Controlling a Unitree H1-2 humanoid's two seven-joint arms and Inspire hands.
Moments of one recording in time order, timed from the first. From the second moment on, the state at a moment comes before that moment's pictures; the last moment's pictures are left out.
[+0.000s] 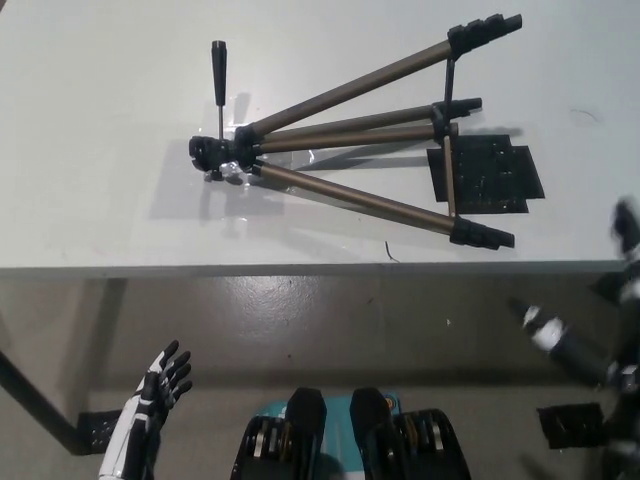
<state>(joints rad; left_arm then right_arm) 0.10 0.12 0.02 0.07 -0.06 -0.19 -0.09 -0.12 -0.05 -0.07 -0.25 -0.28 -0.34 -0.15</state>
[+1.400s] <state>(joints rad) 0.11 0.10 0.02 0.08 -0.06 -0.19 -0.09 -1.49 -0.11 0.61 1.12 -0.53 0.10 0.48</state>
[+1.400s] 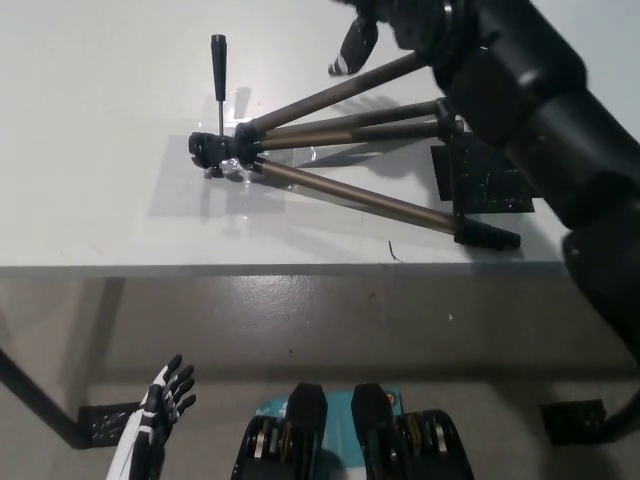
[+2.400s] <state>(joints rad) 0.14 0.10 0.04 0.08 -0.06 -0.22 -0.09 -1.45 -0.07 0.78 1.36 -0.63 0.05 0.48</state>
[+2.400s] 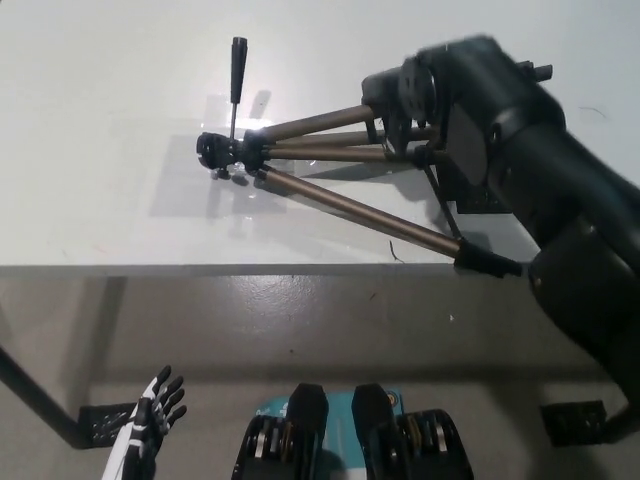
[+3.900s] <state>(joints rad) 0.18 0.10 0.02 0.08 -0.05 -0.21 -0.09 -1.36 -0.06 -0.14 1.28 -0.41 -0.05 -0.18</state>
